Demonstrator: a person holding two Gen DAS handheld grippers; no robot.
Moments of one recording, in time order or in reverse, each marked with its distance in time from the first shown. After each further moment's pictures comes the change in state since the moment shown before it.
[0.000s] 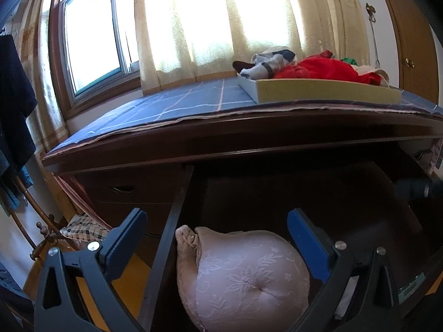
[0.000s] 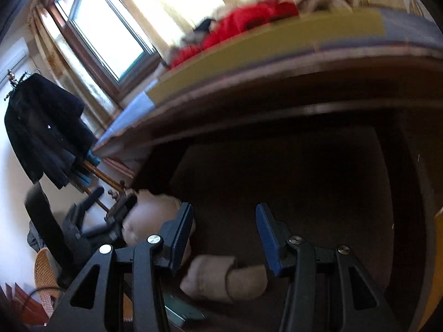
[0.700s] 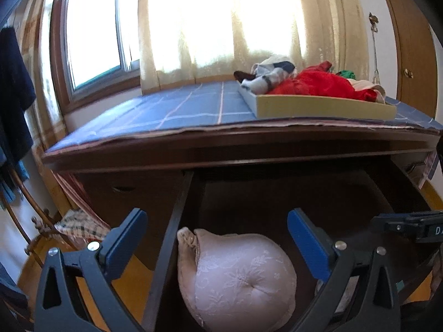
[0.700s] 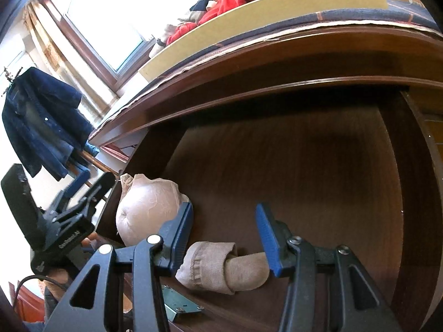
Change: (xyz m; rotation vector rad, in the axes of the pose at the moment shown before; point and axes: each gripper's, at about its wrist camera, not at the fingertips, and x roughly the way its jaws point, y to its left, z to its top) left arm -0.017 0.003 0.014 -0.016 -0.002 -0.022; right arm 0.014 0.002 -0.007 -0.001 0.057 -0.005
